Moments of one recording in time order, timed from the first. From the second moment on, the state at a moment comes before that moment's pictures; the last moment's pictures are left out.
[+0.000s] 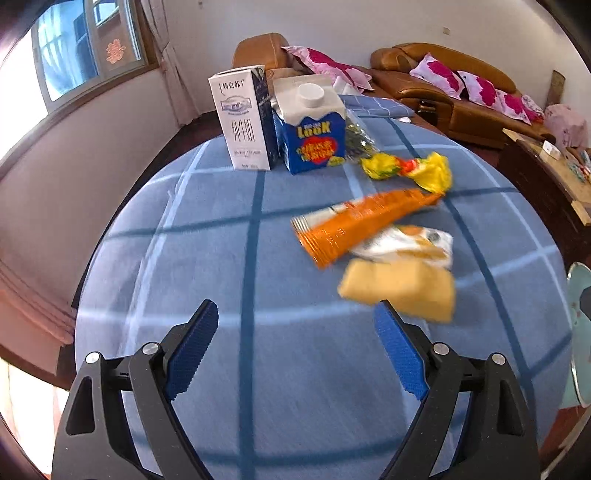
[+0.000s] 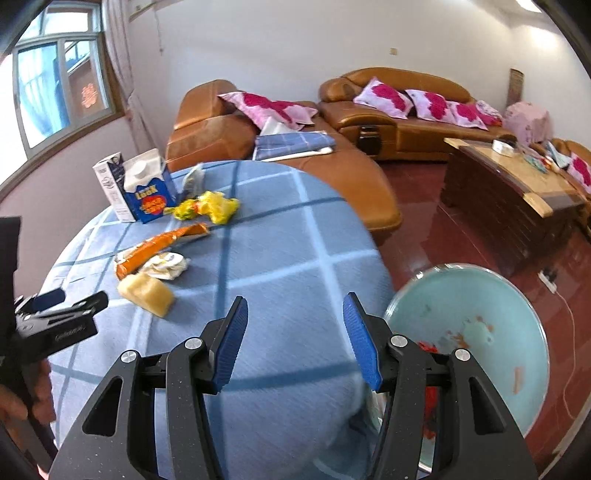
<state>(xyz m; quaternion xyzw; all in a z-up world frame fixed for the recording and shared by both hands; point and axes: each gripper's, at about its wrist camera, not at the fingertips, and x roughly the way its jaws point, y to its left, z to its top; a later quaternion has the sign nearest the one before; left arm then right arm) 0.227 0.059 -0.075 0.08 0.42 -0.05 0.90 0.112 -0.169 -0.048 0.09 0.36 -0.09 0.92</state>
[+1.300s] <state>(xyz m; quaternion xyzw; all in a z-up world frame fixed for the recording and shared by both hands) 0.280 0.081 -0.073 0.10 0.42 -0.15 0.89 0.296 -0.149 -0.065 0.07 0.40 0.02 0.91</state>
